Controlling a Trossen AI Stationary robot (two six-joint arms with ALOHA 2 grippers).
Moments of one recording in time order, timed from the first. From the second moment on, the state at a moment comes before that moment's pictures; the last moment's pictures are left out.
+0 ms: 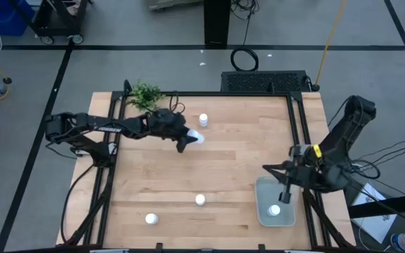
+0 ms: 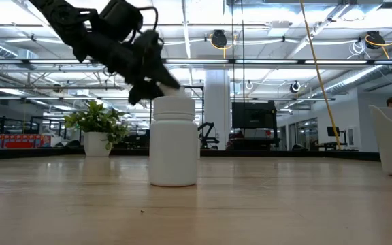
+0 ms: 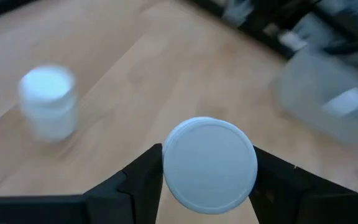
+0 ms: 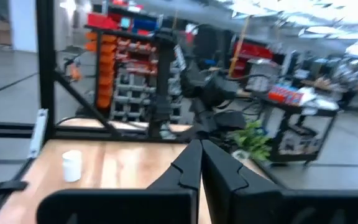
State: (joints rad) left arm 0.26 1.42 0.71 0.23 0.21 -0.36; right arm 0.97 0.95 0.64 0.41 1.25 -0.25
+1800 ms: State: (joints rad) left arm -0.06 1.81 1.60 -0.24 0.25 -0.22; right arm 1.10 0.89 0.33 1.07 1.44 -0.40
